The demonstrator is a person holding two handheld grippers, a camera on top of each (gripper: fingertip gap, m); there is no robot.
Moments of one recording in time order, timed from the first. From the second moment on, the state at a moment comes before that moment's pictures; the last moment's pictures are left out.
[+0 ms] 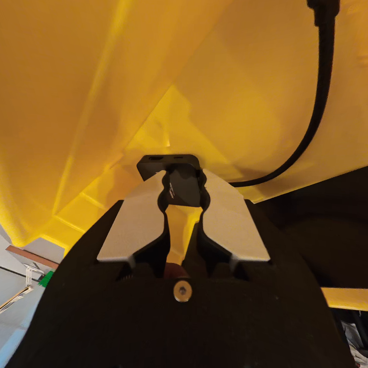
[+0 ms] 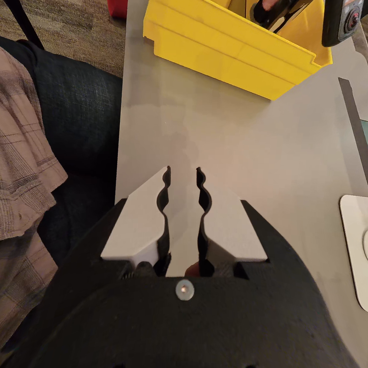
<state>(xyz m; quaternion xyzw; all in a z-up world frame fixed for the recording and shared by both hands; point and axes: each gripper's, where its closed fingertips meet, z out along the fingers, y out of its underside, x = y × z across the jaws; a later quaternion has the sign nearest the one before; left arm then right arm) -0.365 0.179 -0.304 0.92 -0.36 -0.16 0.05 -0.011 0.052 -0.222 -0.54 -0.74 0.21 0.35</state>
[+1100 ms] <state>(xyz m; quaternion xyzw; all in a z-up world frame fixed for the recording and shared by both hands) -0.367 0.186 -0.310 0.92 -0.37 -0.08 0.06 -0.007 0.049 -0.236 -0.53 -0.75 0.22 0.32</state>
